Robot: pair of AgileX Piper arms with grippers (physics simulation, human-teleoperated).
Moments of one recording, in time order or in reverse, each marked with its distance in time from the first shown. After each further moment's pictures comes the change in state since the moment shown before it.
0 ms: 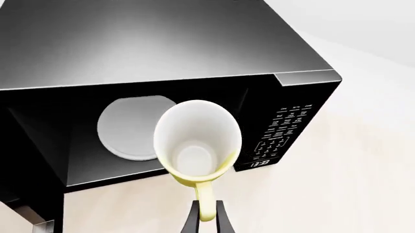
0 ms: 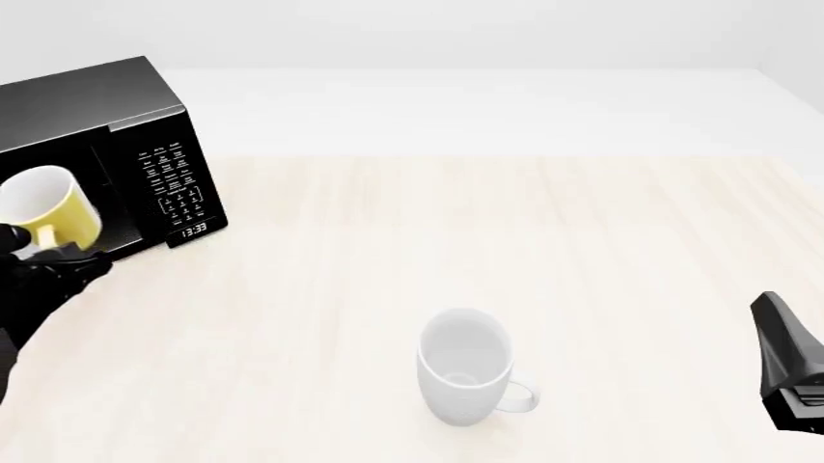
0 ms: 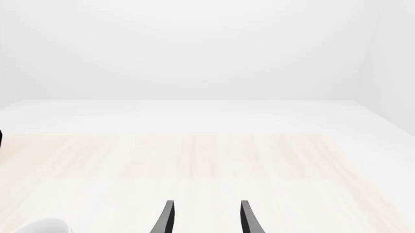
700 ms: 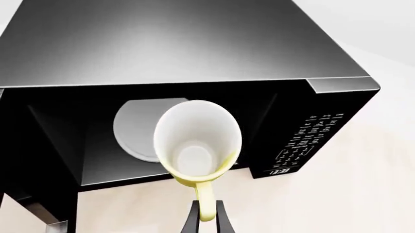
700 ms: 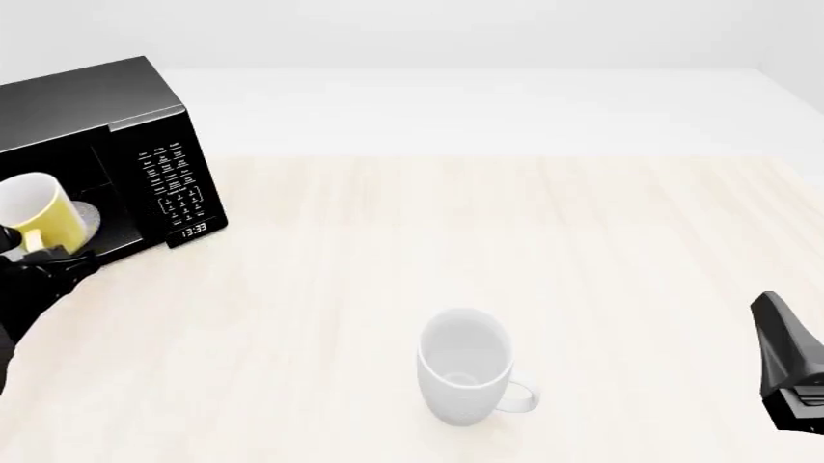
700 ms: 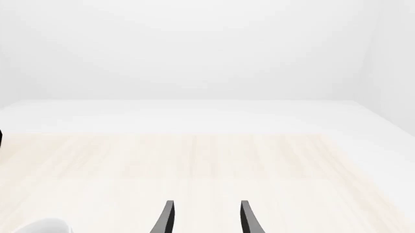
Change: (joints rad) left arm 0.058 0.084 -0.040 -0.027 -0.002; right arm 0.000 0.000 0.000 0.000 0.000
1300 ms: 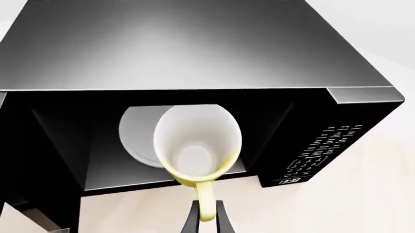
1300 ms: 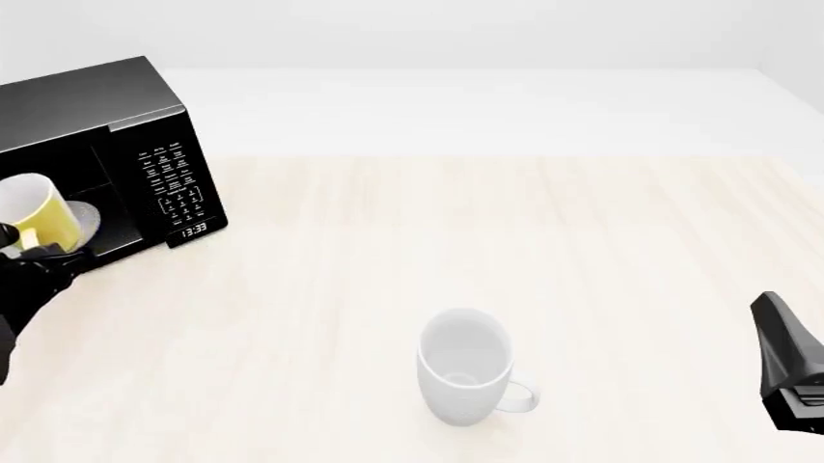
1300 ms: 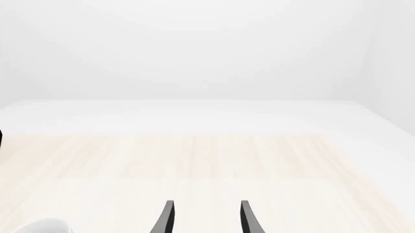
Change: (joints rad) left arm 0.026 0.066 -0.048 -0.012 -0.011; right arm 0.000 0.000 0.000 0.000 0.000
